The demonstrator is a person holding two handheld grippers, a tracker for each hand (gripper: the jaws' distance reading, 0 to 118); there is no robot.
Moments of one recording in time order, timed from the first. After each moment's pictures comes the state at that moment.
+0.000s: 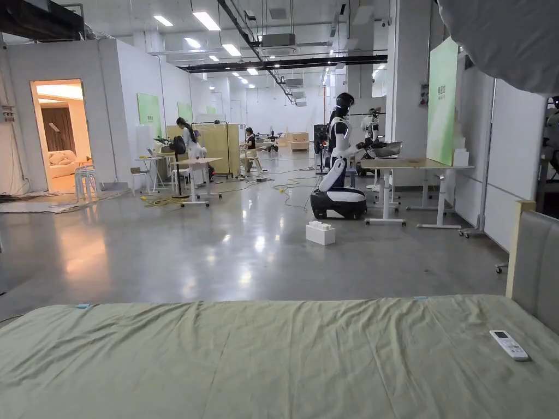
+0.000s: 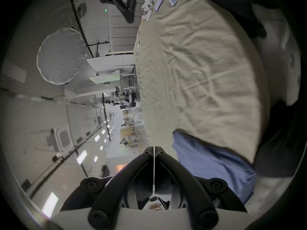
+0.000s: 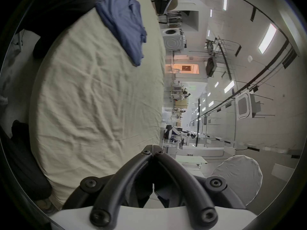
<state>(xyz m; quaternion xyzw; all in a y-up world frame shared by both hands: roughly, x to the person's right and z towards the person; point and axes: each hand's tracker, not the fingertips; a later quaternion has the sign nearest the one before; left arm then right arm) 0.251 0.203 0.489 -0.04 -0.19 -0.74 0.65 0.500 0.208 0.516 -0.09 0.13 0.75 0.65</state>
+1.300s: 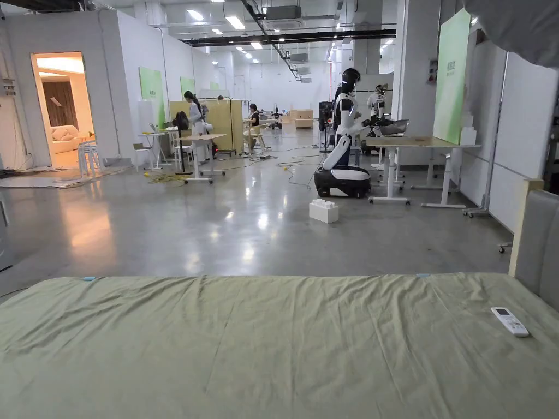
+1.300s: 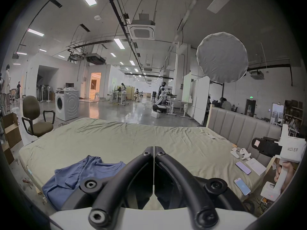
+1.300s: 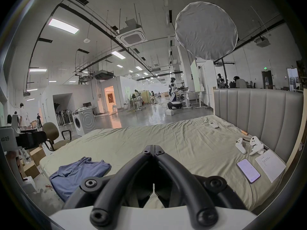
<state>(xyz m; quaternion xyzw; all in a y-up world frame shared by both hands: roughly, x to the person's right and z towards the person) 0.195 0.337 0.491 -0.08 -0.13 0.03 0.99 0.582 0.312 0.551 -0.05 -0.03 -0.06 1.00</state>
